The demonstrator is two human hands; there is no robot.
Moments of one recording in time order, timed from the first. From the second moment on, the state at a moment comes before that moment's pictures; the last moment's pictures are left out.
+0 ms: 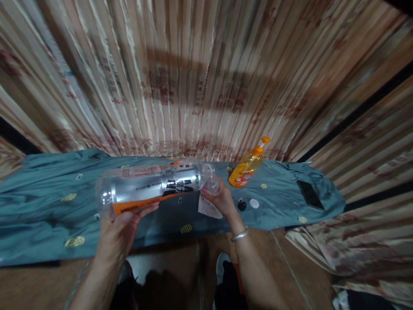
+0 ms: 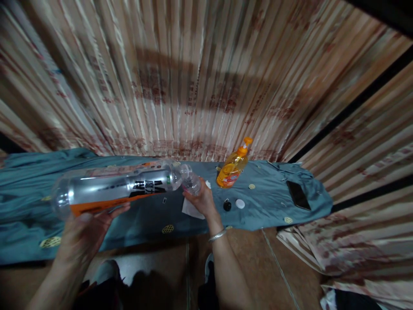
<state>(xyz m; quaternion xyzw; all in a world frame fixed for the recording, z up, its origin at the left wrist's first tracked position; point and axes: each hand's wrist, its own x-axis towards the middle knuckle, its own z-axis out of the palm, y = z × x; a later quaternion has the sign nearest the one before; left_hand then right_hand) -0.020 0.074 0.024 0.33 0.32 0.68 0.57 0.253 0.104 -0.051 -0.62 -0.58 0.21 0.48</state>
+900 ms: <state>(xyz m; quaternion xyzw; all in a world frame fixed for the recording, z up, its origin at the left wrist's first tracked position) -0.017 0.071 0.035 0.35 0.32 0.71 0.52 0.253 0.093 -0.050 -0.63 -0.56 0.24 0.48</state>
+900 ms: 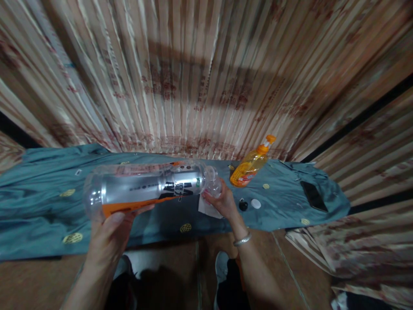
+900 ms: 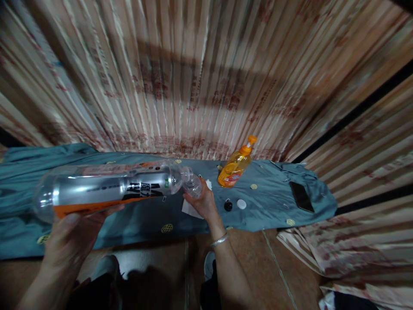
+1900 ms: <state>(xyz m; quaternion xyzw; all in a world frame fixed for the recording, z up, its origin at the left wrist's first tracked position) -0.015 0.068 0.033 0.34 0.35 0.70 0.52 0.255 0.098 -0.051 -0.63 -0.57 0.23 0.47</state>
